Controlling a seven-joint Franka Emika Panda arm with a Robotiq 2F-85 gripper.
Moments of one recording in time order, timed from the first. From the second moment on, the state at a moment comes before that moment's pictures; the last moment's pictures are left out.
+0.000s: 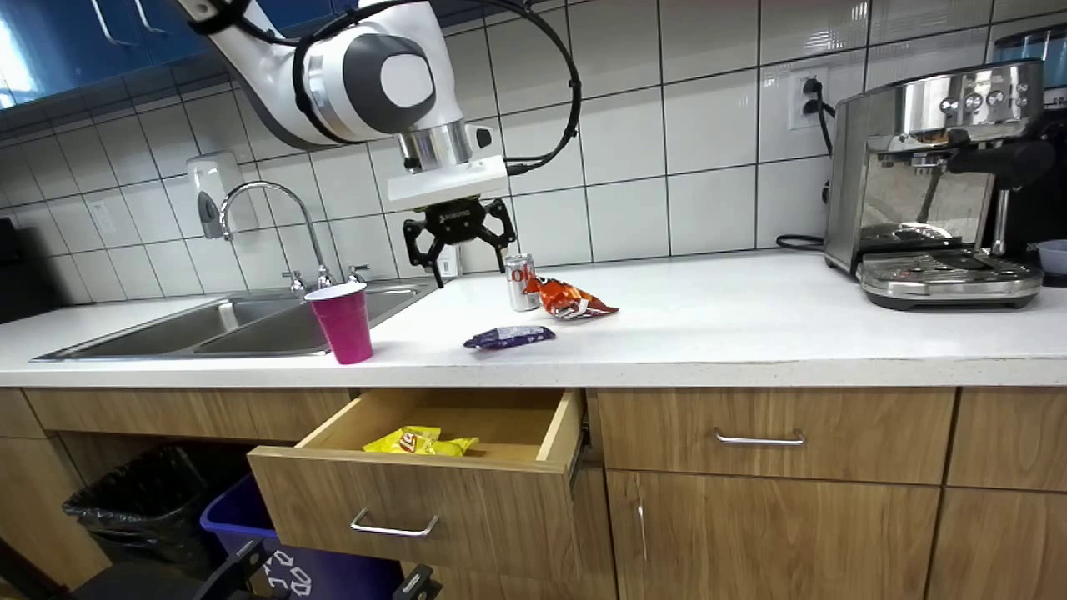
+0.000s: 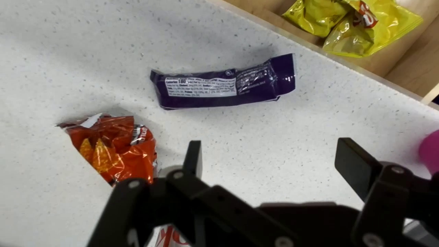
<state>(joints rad) -0.02 0.02 -0.06 -2.38 0.10 2.65 -0.70</state>
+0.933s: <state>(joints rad) -0.06 0.26 -0.09 -2.20 -0.17 2.77 -0.48</state>
